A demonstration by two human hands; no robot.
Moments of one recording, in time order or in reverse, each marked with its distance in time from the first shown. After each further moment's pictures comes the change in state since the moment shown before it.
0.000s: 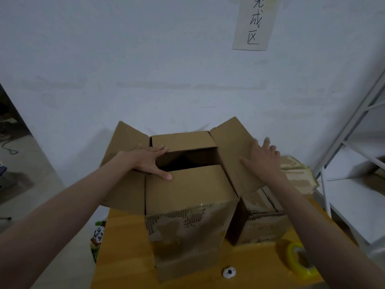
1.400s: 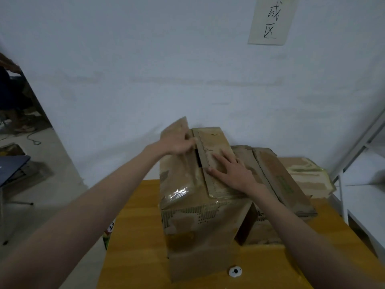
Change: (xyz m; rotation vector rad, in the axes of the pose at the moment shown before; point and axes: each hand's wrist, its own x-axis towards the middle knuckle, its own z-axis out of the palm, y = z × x) left_hand -0.005 0.071 -0.033 -0.521 0.382 -0.075; right_hand -0.019 -0.061 0.055 0.323 -0.293 -0.389
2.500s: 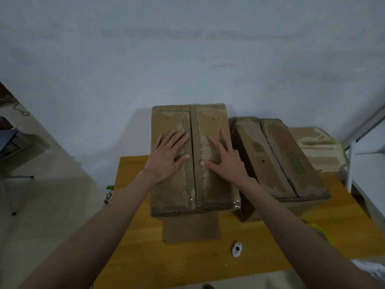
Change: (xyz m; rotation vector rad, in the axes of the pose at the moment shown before) left_hand 0.019 -0.097 0.138 0.331 0.217 0.212; right_hand 0.055 0.033 0.079 0.209 0.105 -0.043
